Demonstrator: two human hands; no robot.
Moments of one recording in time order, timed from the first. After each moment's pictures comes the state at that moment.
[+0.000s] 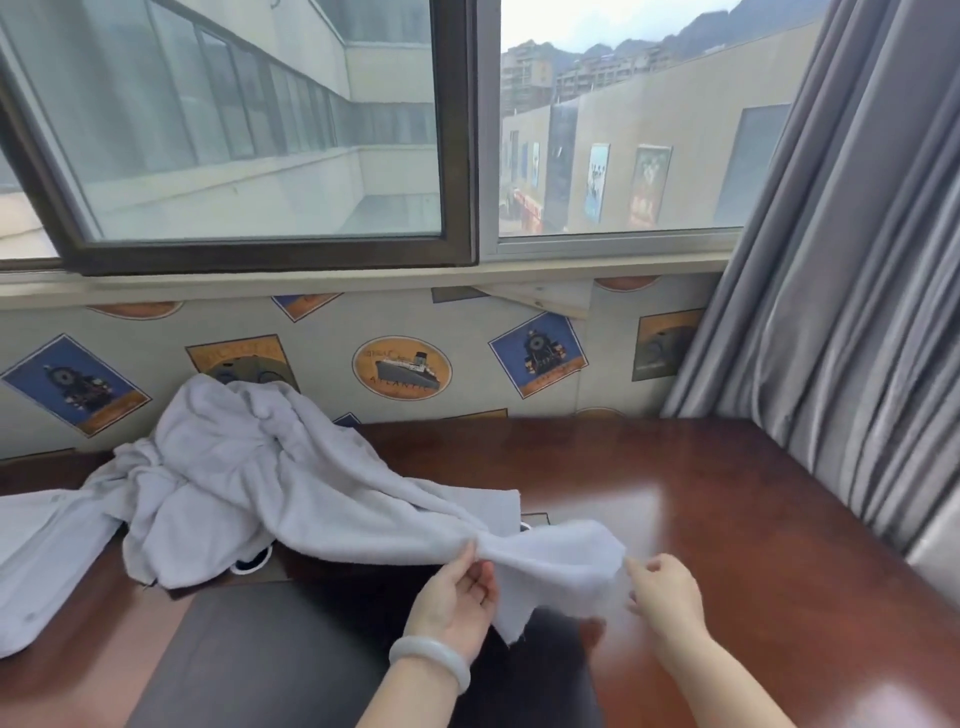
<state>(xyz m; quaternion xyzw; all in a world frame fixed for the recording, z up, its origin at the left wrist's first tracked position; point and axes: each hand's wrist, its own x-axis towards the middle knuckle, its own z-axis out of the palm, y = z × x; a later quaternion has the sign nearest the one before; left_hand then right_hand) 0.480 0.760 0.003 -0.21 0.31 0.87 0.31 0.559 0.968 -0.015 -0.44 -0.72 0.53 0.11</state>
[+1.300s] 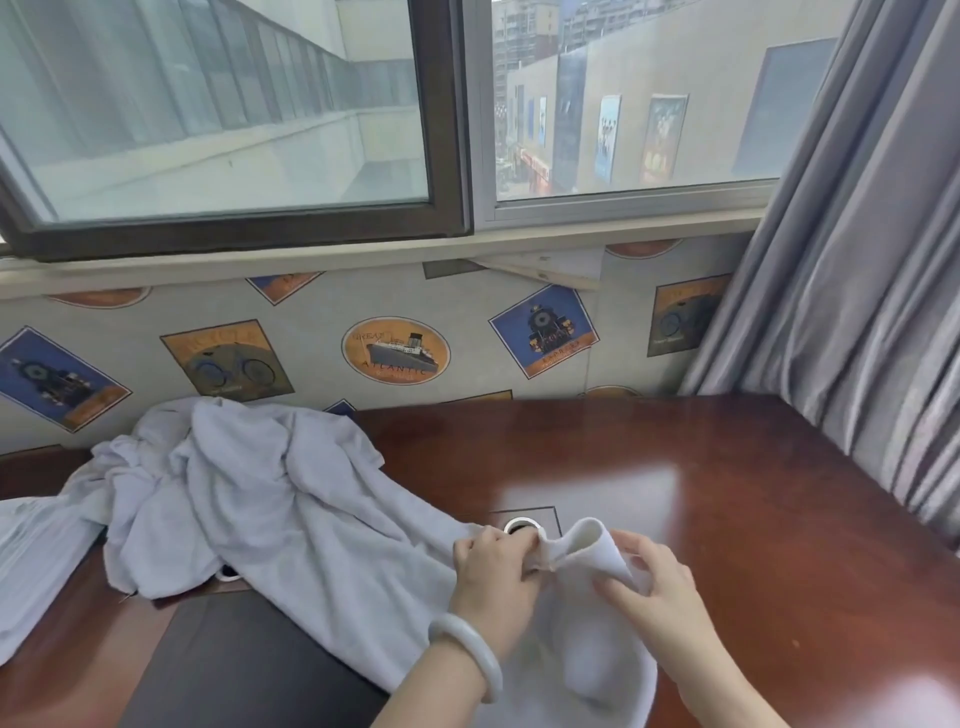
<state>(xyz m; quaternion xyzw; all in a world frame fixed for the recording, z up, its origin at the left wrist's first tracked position) 0.446 0.811 -0.014 0.29 0.90 0.32 0.02 0.553 0.958 0.003 -0.28 -0.82 0.50 0.10</state>
